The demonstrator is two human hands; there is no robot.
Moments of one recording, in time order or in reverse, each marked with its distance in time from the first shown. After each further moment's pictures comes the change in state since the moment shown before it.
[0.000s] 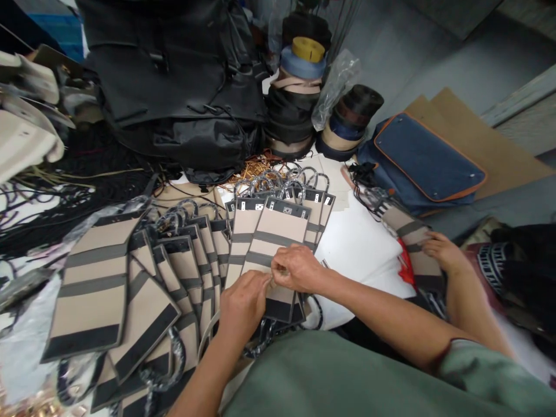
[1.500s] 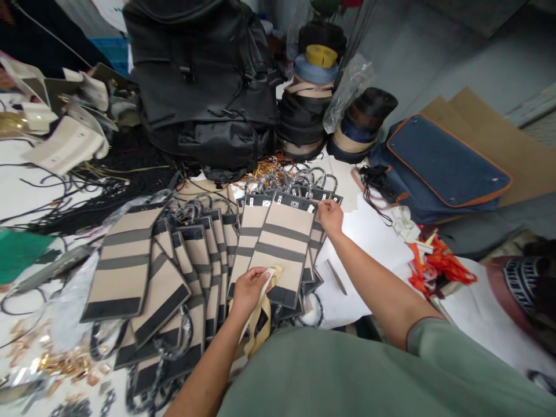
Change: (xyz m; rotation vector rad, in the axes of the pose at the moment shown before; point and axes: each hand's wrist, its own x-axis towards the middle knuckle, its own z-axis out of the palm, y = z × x) left_hand -0.021 -0.043 0.076 -0.942 0.103 -0.774; right_hand 0.026 0.146 0.001 0.391 0.640 0.775
